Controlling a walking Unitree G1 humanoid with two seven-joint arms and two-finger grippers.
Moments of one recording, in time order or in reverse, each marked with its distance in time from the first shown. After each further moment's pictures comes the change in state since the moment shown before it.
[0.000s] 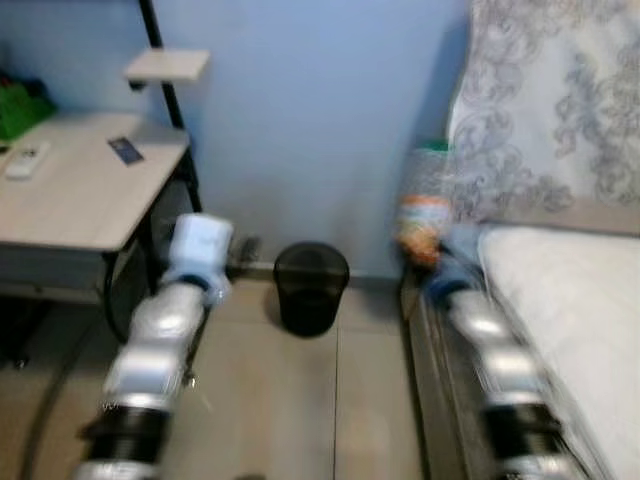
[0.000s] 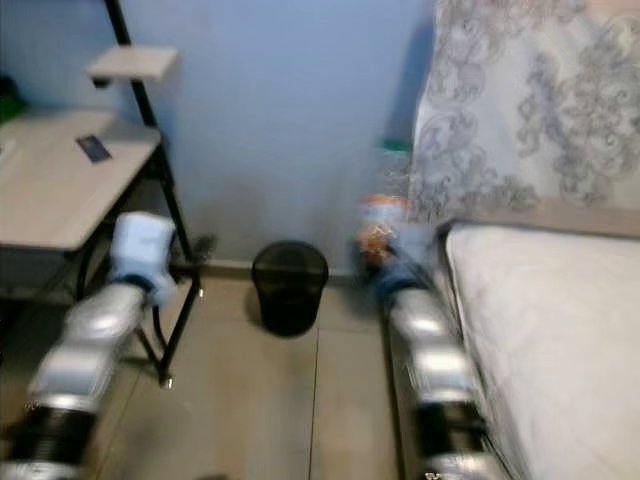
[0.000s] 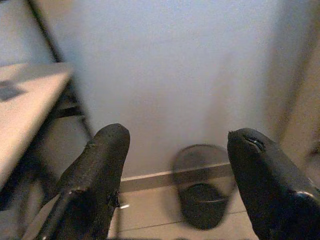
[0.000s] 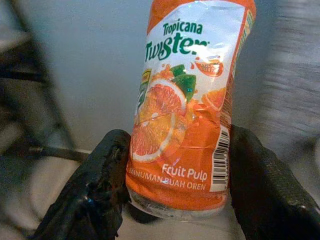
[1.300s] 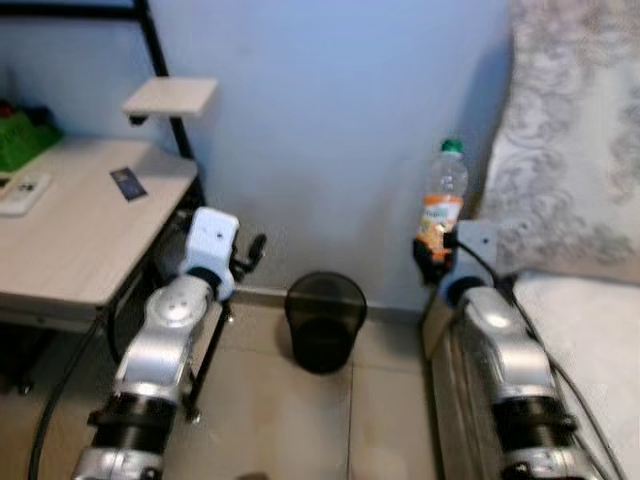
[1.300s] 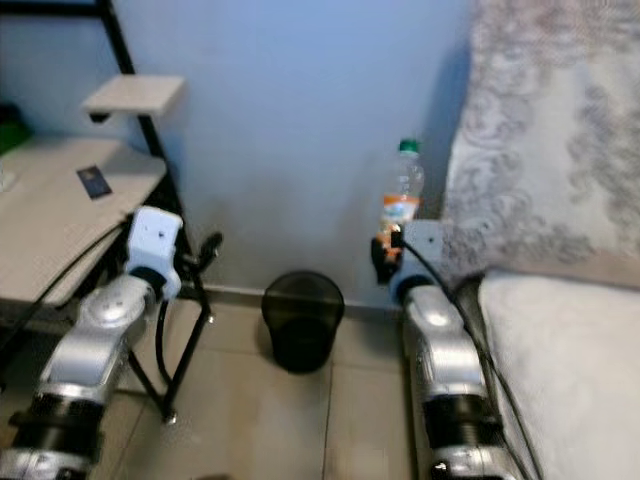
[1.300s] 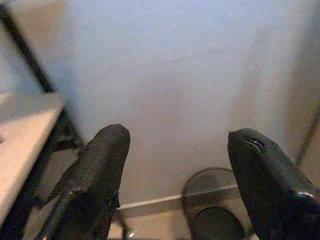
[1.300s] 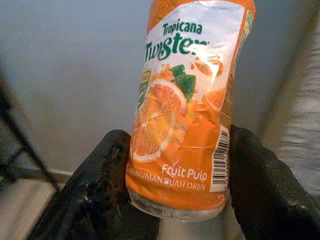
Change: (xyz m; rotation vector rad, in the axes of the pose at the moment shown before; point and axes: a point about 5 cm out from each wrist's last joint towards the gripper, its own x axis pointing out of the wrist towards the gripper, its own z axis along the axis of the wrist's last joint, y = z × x) left arm 0.007 -0.006 0.008 0.027 -0.002 -0.051; right arm 0.001 -0.018 -0.002 0.018 0.031 -0.092
